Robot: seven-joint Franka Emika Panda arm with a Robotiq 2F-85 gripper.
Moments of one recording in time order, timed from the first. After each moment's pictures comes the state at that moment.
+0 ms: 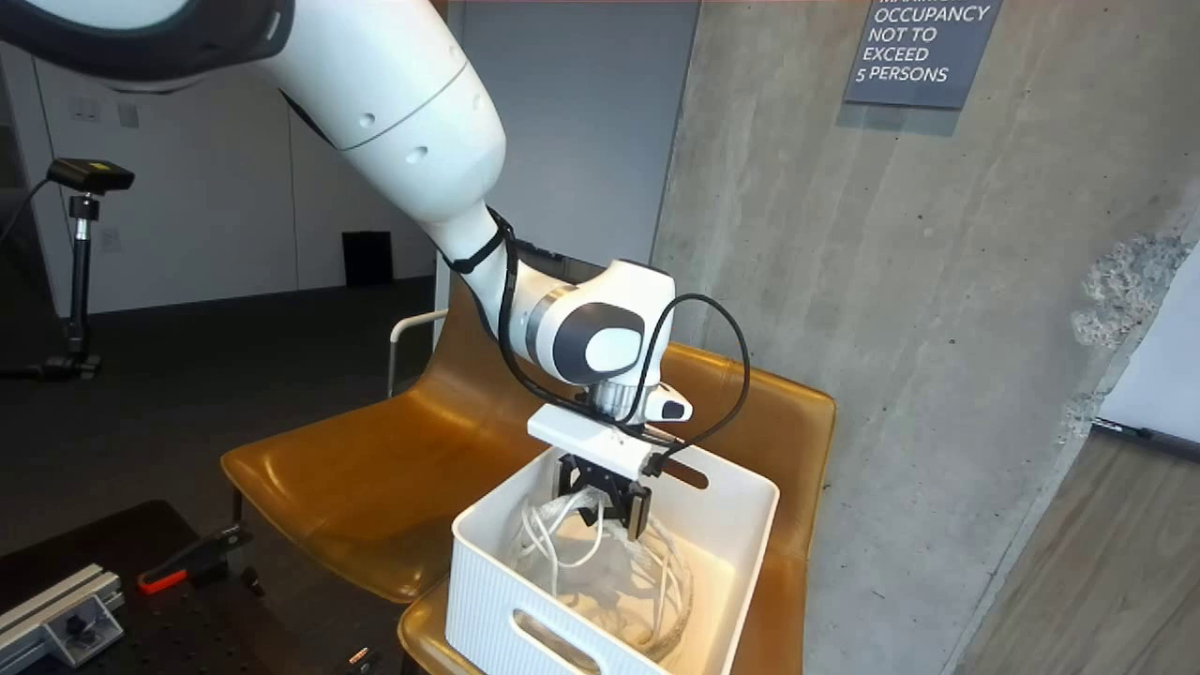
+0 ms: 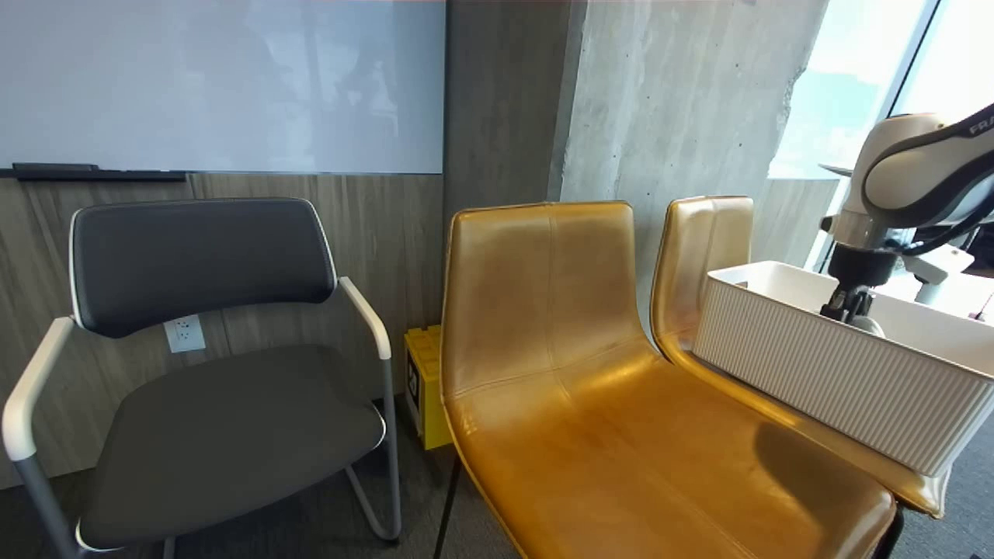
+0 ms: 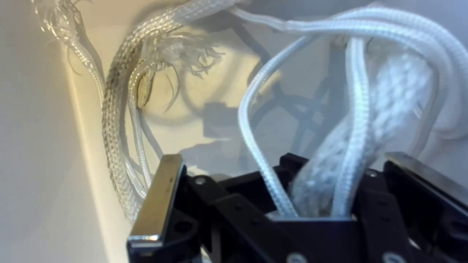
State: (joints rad) arm -0.26 0.65 -0.05 -1.73 -0.06 2.32 -0.36
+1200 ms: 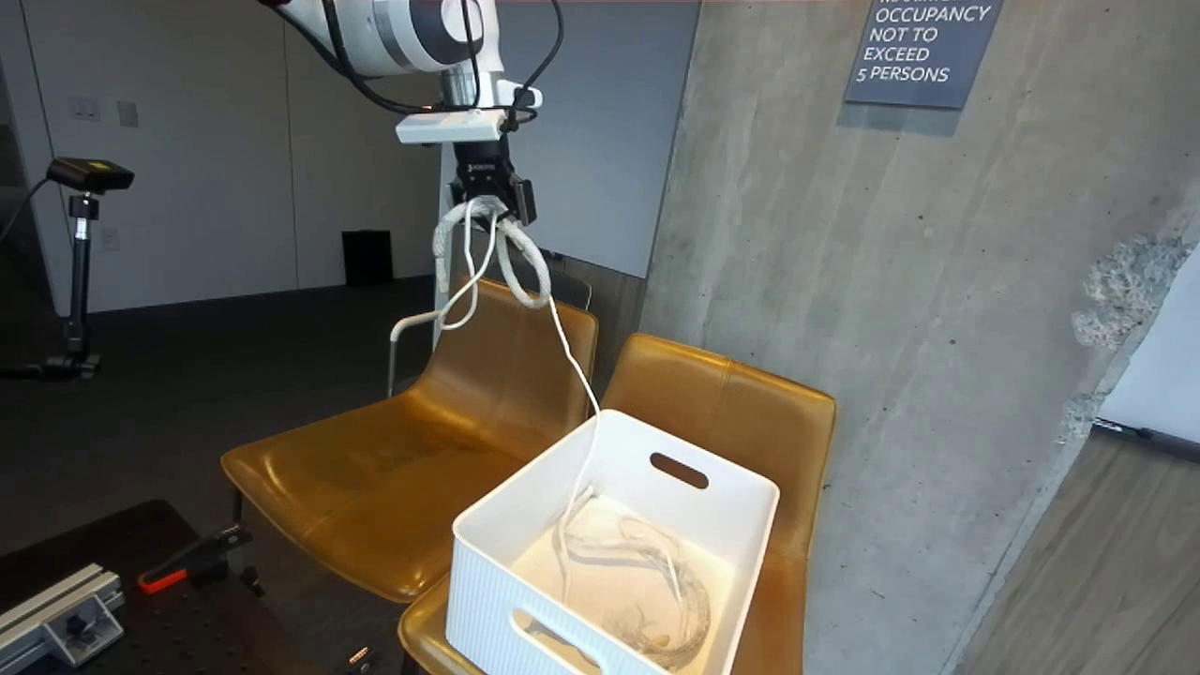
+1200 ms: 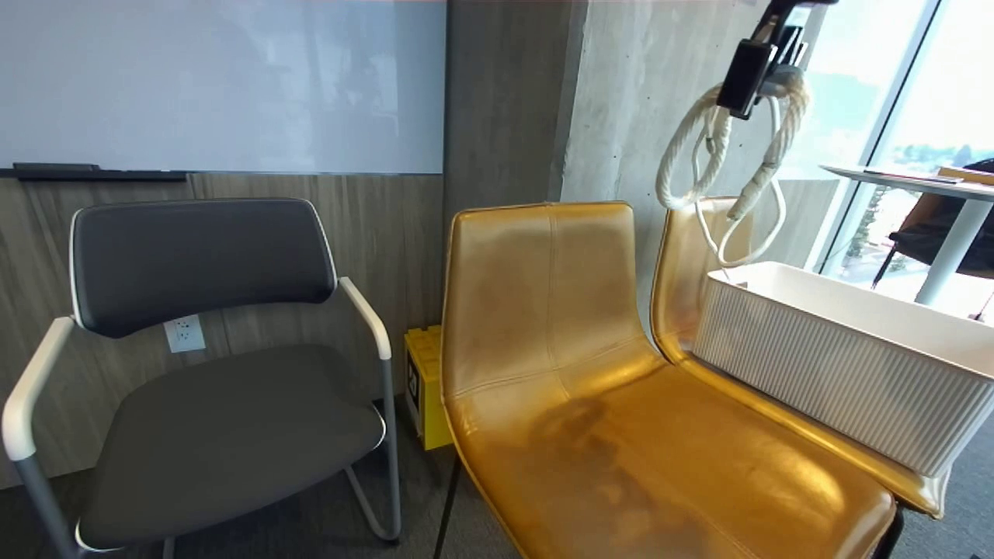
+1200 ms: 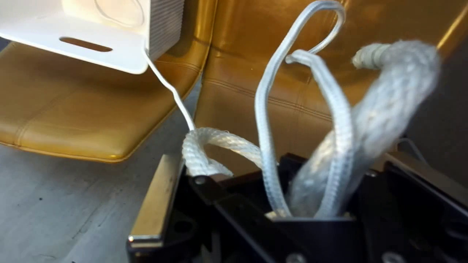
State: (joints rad) arm 0.12 0.28 0.06 -1.55 -0.19 2.05 -0.09
